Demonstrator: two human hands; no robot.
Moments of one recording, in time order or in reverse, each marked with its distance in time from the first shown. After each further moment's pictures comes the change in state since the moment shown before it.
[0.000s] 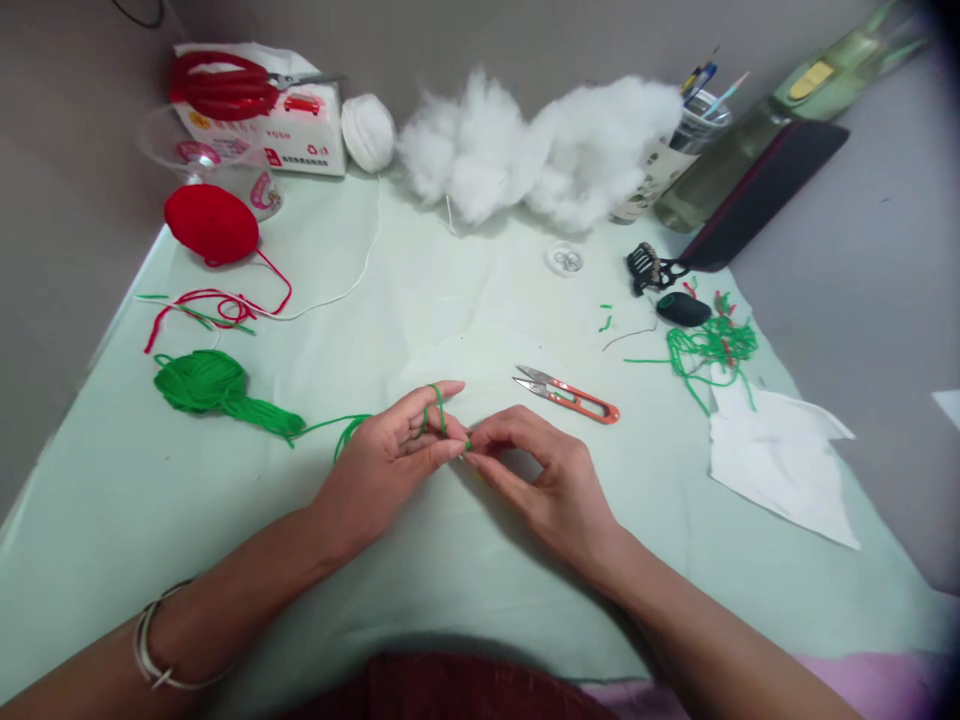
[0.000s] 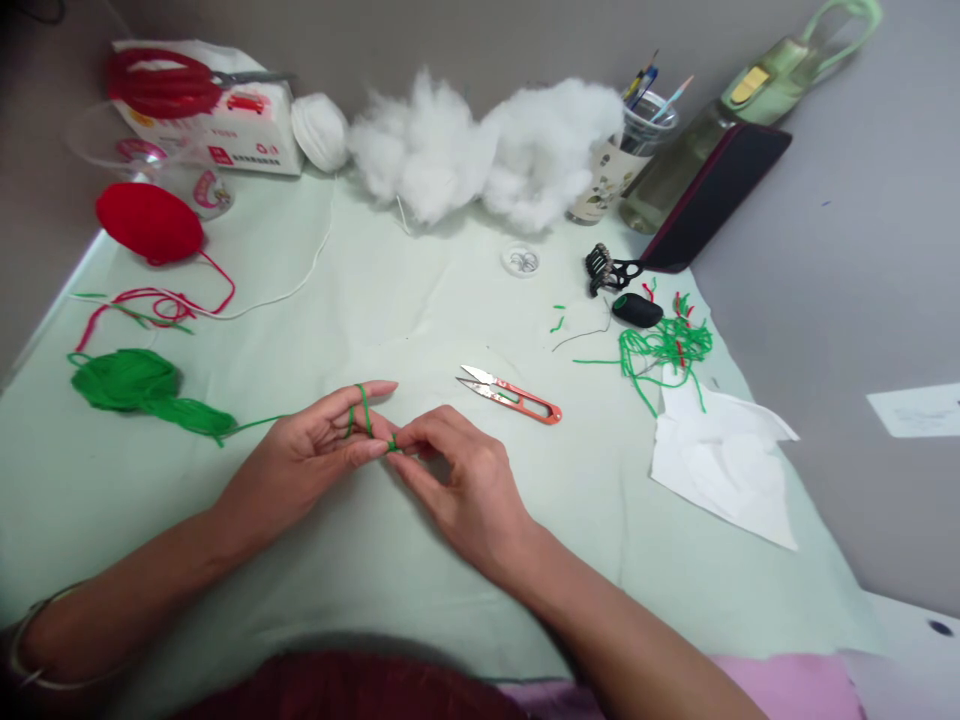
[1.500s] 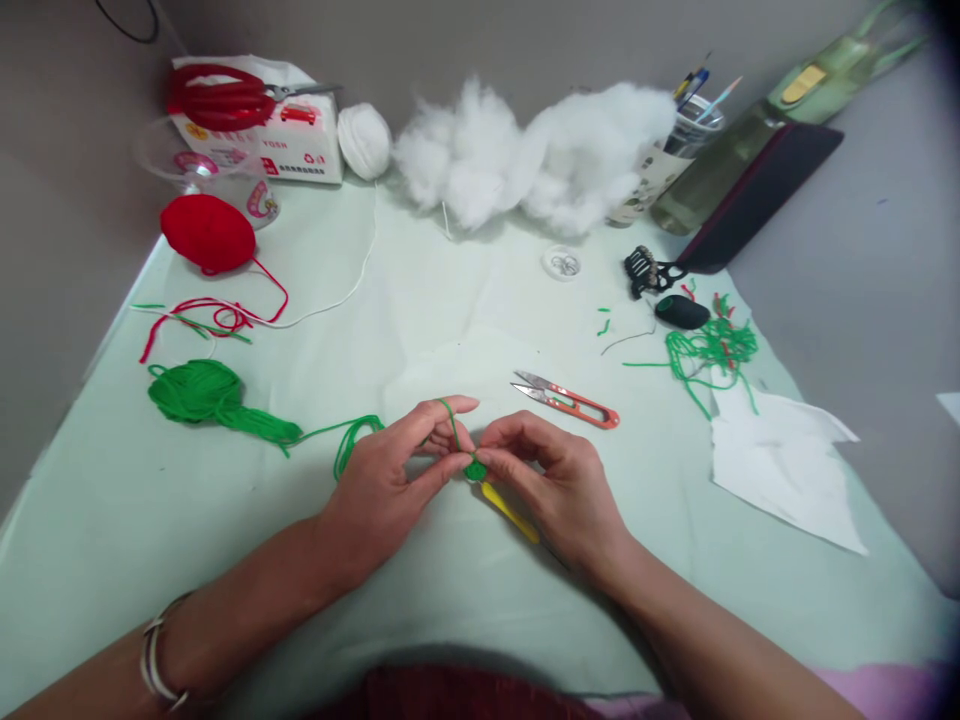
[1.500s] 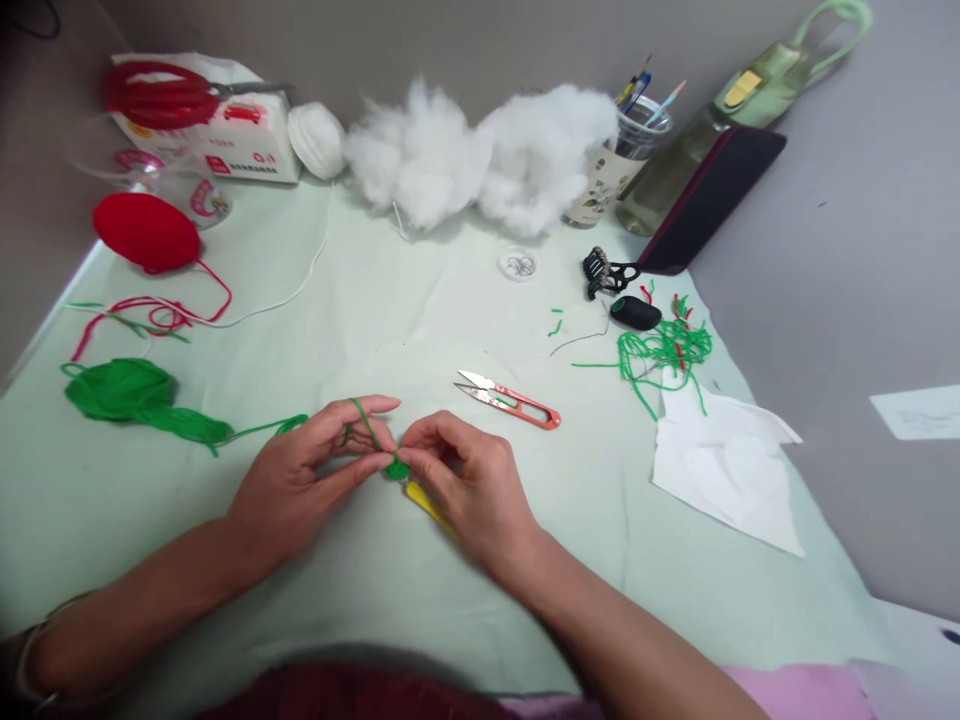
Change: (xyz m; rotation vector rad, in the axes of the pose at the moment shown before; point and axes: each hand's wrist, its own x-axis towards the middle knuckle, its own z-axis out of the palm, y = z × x) left_hand -0.001 -0.005 0.004 0.289 0.034 0.288; right_hand 0.003 0.001 -0.002 0.211 0.044 0.250
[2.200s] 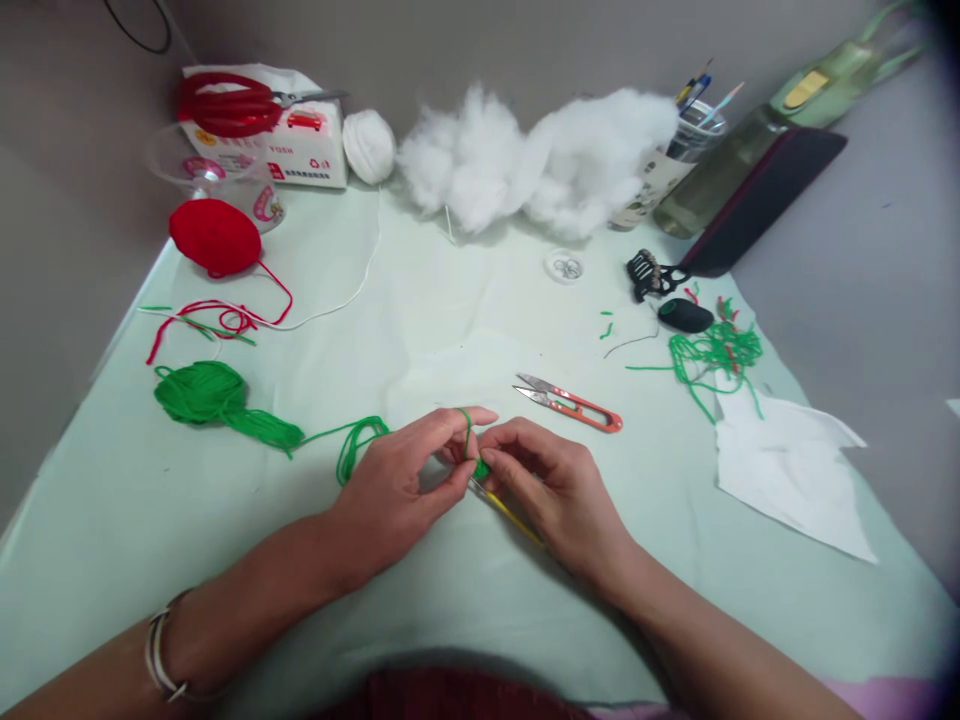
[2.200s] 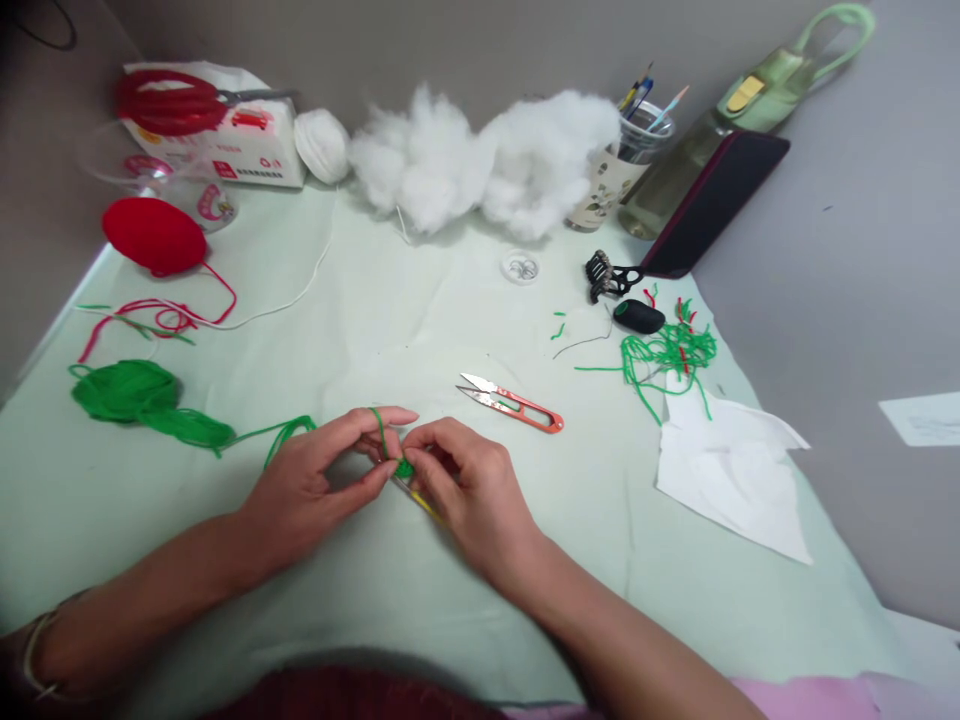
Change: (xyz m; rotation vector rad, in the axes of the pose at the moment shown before) left_hand 0.001 0.000 -0.001 0.145 -0.093 0.105; right_hand -0.003 0.004 -0.002 -0.056 -0.094 0.009
